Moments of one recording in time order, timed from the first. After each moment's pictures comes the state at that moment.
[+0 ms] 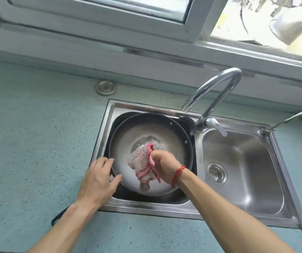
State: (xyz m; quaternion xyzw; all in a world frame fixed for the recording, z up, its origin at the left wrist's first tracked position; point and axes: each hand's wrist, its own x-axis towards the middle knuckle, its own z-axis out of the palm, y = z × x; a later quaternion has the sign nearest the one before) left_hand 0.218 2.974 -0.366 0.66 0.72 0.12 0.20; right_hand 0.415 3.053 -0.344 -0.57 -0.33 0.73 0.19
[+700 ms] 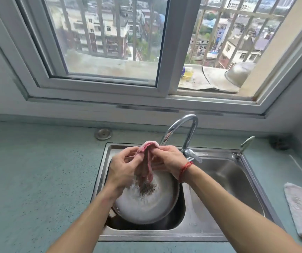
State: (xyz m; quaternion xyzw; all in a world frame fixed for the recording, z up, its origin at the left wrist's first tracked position) left_hand 0.290 3.026 -0.201 0.47 0.54 0.51 0.49; right_hand 0.447 3.068 -0.184 -0.54 -0.47 0.62 0.31
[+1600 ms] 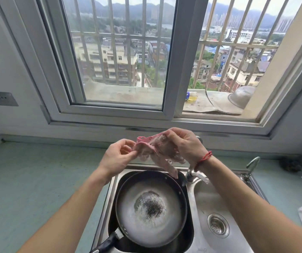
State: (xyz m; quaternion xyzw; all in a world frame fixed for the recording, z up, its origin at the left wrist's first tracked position) left_hand 0.241 3.058 -0.123 0.56 0.58 0.43 0.41; right_hand 0.460 3.090 -0.086 -0.45 -0.65 0.44 0.42
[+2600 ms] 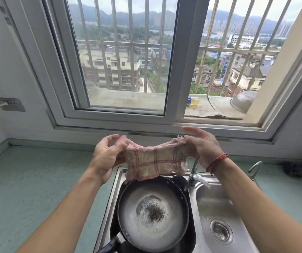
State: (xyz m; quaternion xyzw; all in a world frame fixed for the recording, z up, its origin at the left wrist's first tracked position) left_hand 0.229 3.053 -0.103 0.35 0.49 0.59 0.54; right_hand 0.496 3.089 -0.074 -0.47 -0.43 0.57 0.51
